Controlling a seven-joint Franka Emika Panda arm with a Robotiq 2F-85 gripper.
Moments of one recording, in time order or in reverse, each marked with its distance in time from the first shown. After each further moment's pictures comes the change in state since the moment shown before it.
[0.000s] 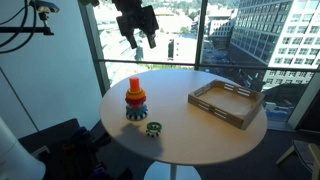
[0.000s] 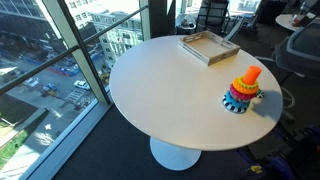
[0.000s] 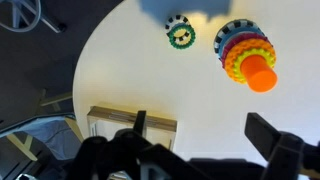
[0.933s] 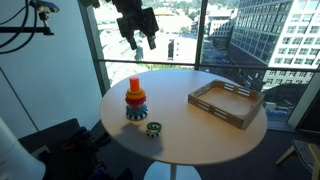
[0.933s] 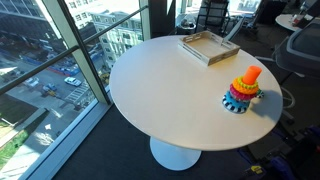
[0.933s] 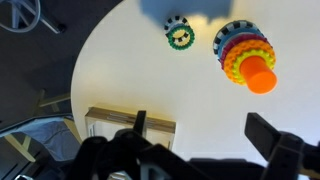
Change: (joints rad) arm 0.002 0.012 0.005 0.000 0.000 0.003 0.002
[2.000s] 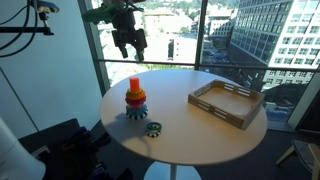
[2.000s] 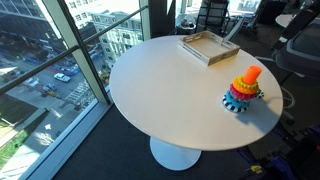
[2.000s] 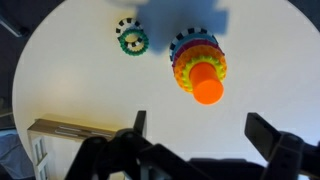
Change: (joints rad) arm 0.077 0.075 0.054 -0.038 0.120 0.035 0.021
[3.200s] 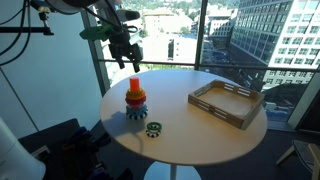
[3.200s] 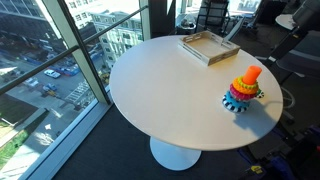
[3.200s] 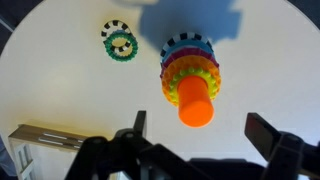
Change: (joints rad) arm 0.007 0.011 0.048 -0.118 0.000 0.148 0.036
